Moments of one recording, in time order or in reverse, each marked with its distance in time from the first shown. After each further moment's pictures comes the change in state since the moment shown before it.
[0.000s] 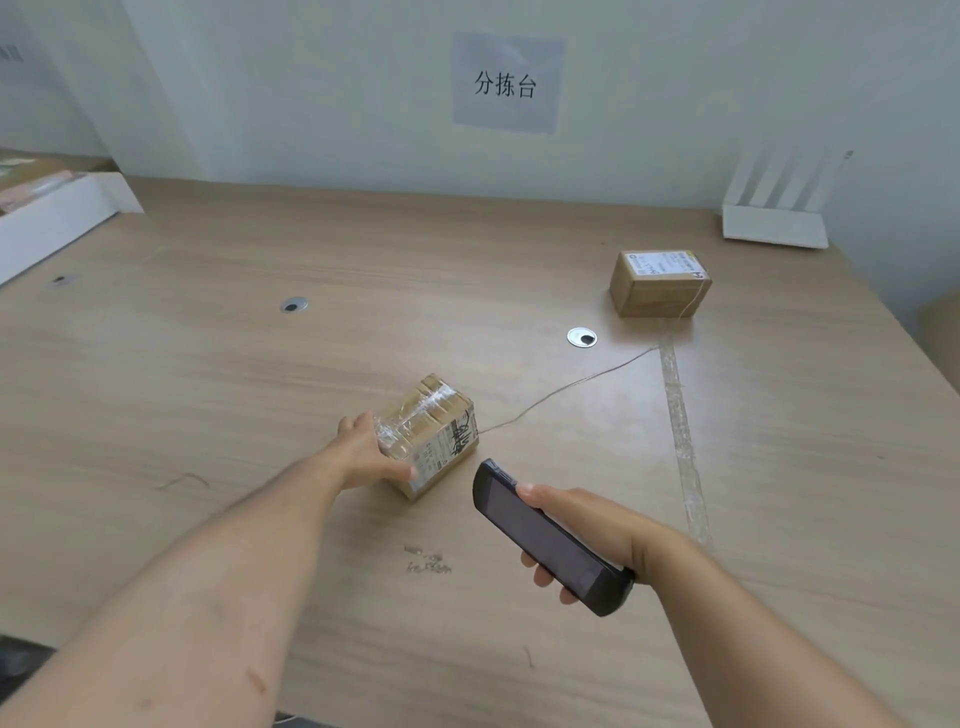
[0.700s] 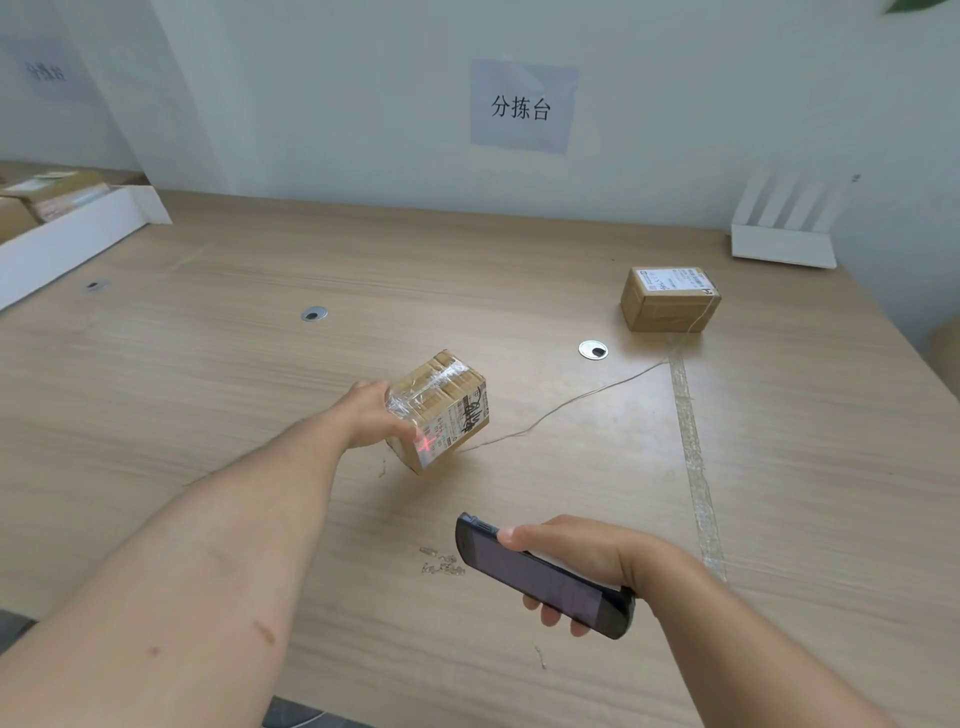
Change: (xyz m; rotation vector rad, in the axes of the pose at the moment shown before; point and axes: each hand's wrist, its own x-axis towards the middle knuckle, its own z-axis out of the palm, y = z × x) left_hand -0.009 0.022 -0.051 -0.129 0.023 0.161; right_hand -0.007 -0.009 0.026 -0.226 -0.117 0.087
